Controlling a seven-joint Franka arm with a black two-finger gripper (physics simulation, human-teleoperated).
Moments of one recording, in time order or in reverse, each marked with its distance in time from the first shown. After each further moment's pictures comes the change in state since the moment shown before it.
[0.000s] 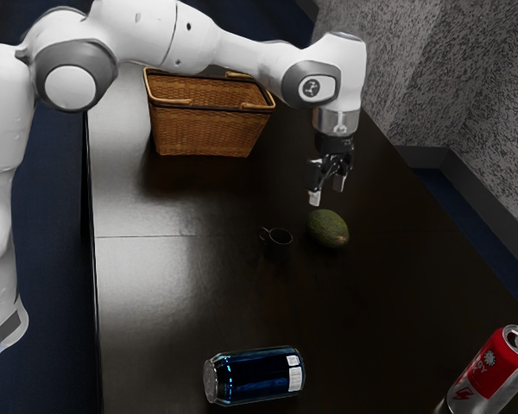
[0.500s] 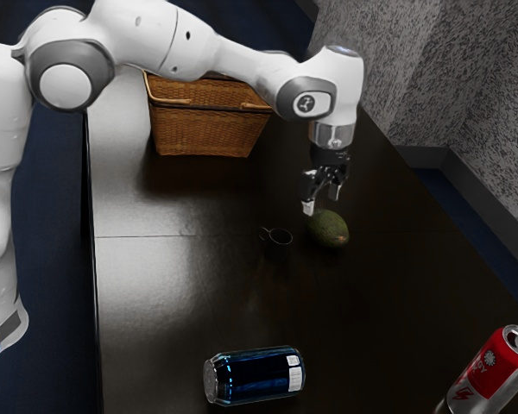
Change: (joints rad) arm -0.003 -0.003 -0.012 -0.074 0.053 0.078 -0.004
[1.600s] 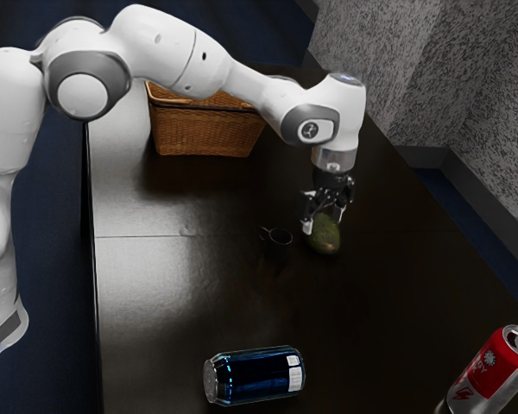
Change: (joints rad) arm -0.009 0.080 -0.011 -0.008 0.008 0.071 0.163
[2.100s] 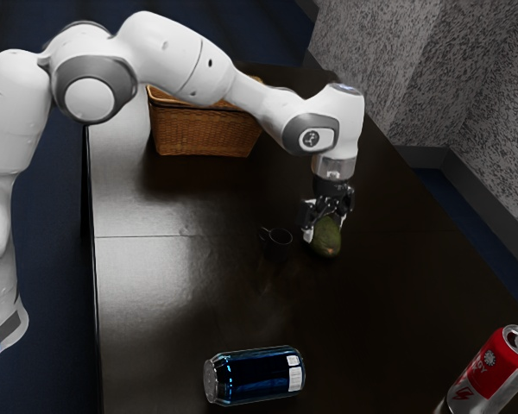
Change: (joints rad) arm 0.001 0.039 0.000 -0.001 -0.043 0.031 0.032
